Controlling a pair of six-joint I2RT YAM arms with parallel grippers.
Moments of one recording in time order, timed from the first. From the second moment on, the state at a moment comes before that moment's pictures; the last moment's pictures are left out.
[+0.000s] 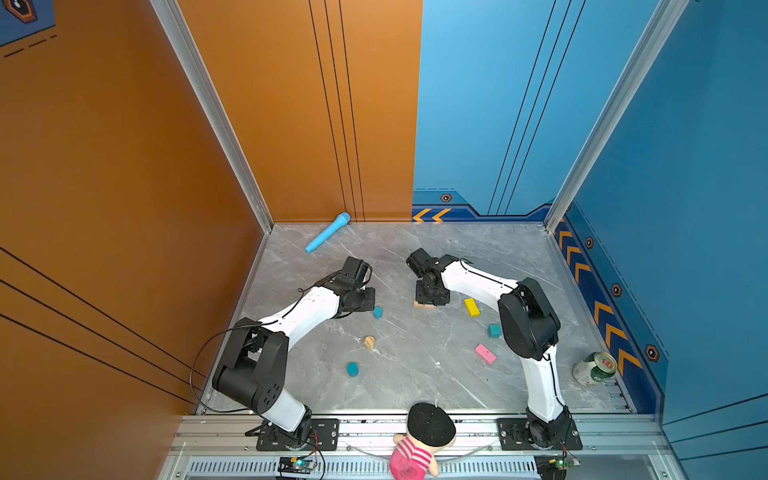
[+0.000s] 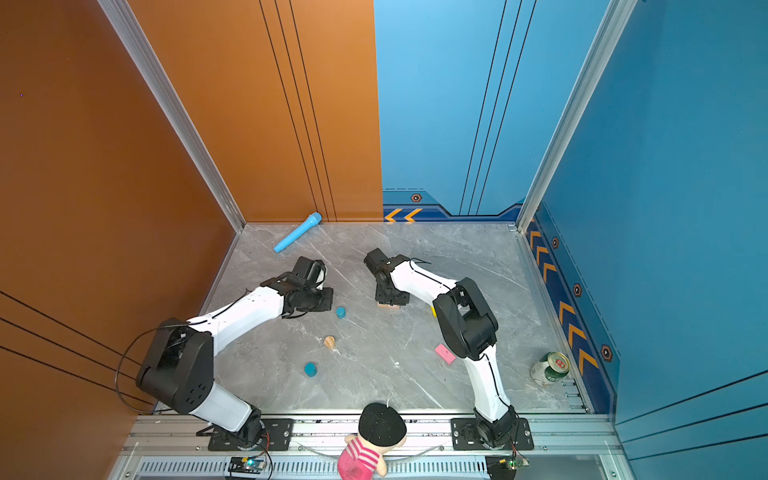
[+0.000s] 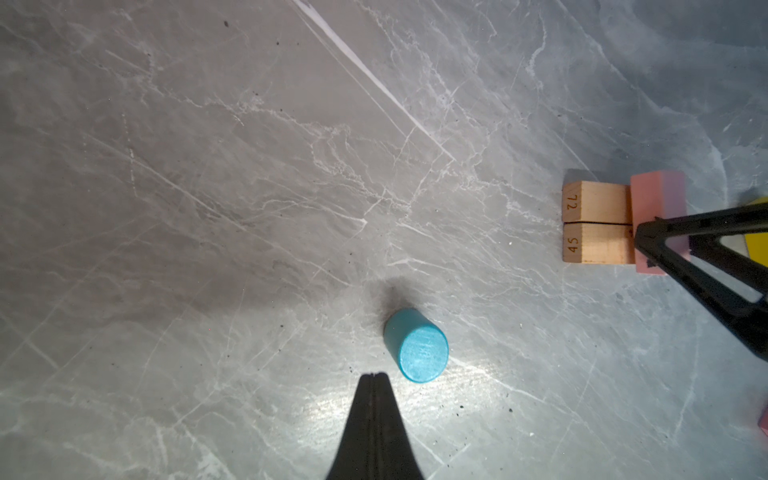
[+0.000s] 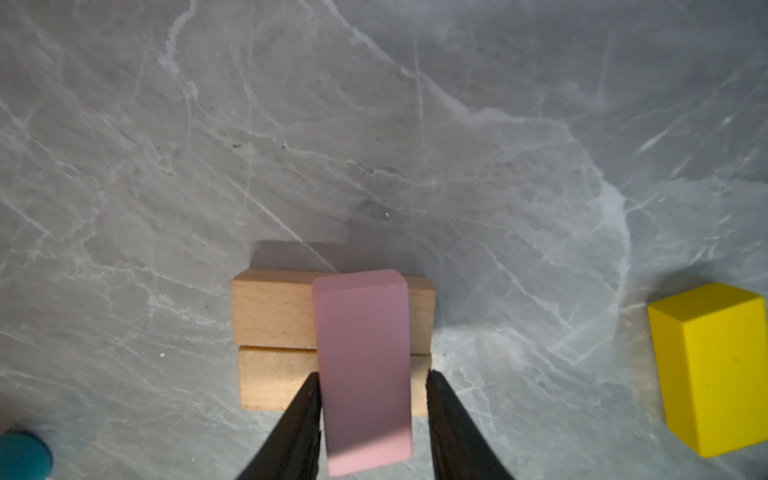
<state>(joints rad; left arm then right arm) -0.40 1.57 1.01 -0.49 0.02 -0.38 0.65 2.10 1.63 -0.87 0.17 0.72</state>
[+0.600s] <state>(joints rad) -0.40 1.57 1.01 -0.49 0.03 -0.38 0.65 2.11 1.63 -0.87 0.17 0.72</state>
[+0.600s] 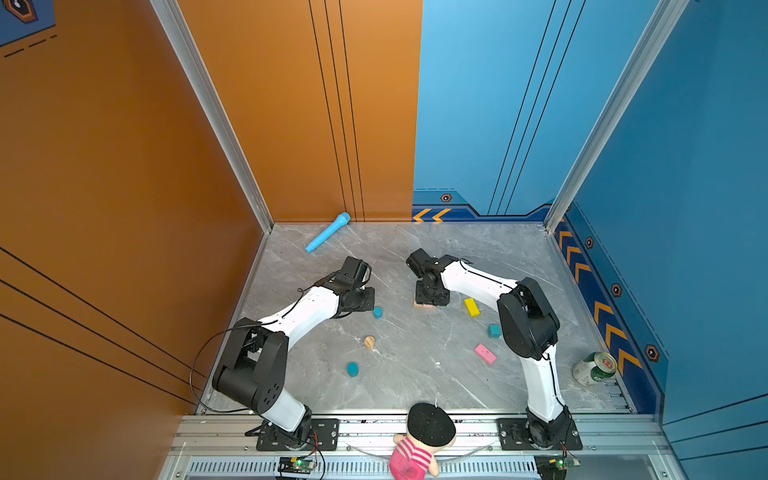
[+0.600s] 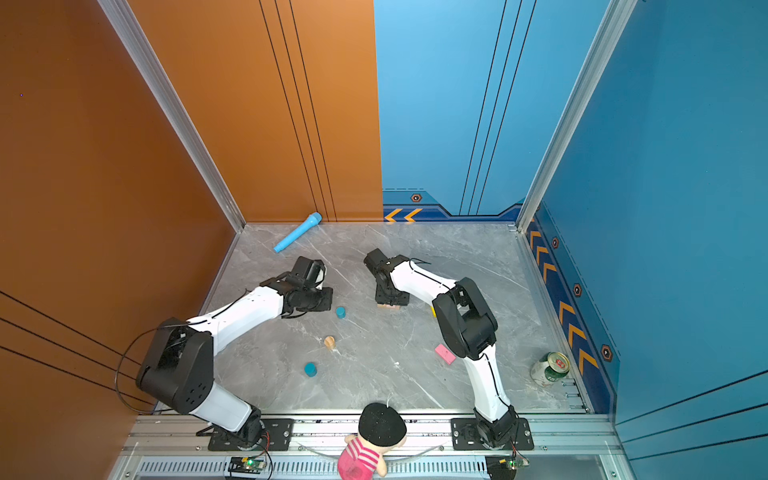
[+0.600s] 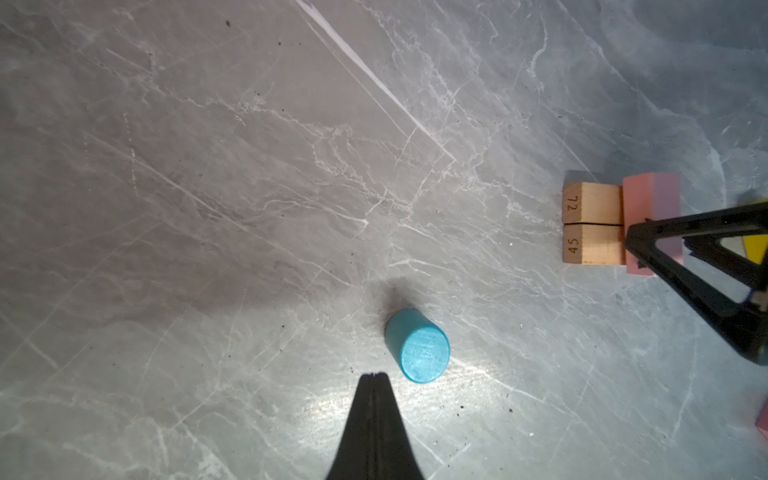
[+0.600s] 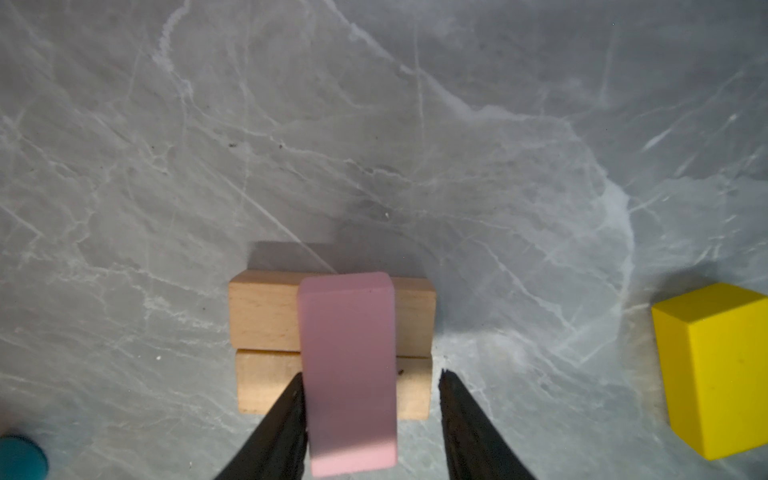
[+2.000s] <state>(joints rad) -0.45 1.48 1.00 -0.50 0.03 -0.38 0.68 1.60 1.28 -0.85 0.18 0.68</state>
